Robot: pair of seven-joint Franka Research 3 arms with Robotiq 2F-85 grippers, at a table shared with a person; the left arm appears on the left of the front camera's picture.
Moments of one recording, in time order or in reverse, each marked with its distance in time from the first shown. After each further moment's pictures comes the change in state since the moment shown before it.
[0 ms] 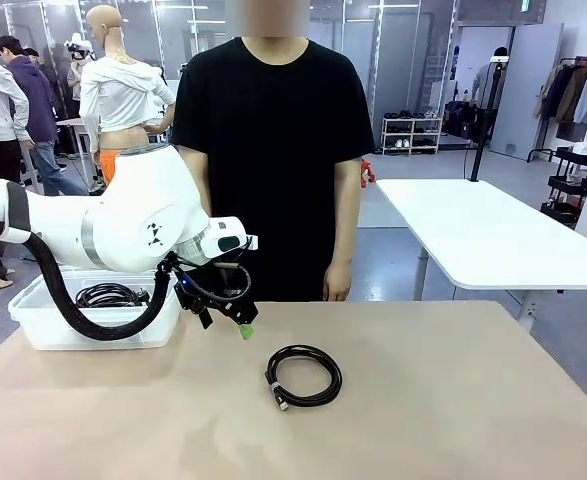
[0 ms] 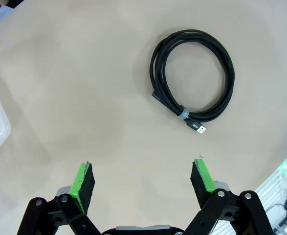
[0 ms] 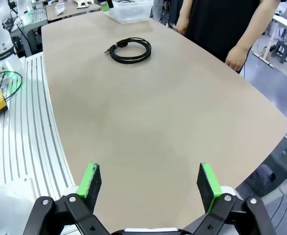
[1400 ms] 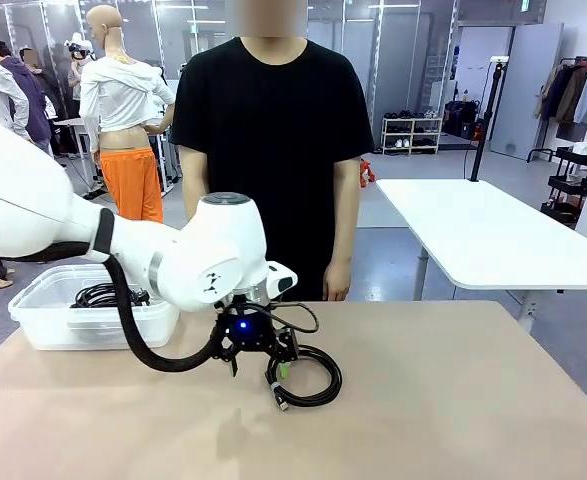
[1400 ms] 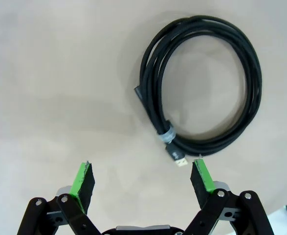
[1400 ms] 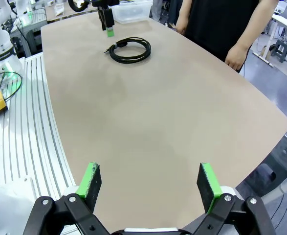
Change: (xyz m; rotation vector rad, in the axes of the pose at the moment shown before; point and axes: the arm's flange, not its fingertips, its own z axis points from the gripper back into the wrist) left arm 0.011 -0.064 -0.090 0.110 0.131 0.393; right arm -0.001 0.000 0.001 -0.001 0.000 -0.004
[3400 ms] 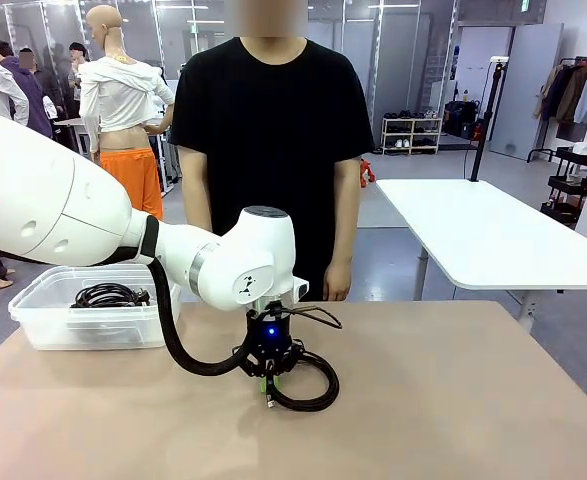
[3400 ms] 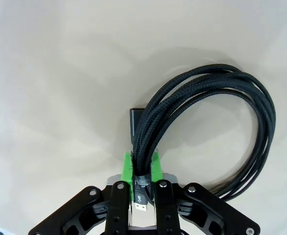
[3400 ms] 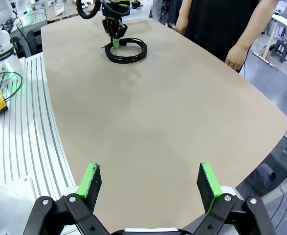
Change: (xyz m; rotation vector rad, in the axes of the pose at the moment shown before) left arm 0.027 -0.024 -0.038 0.102 0.073 0.311; right arm 0.000 0.000 0.000 0.000 0.000 0.000
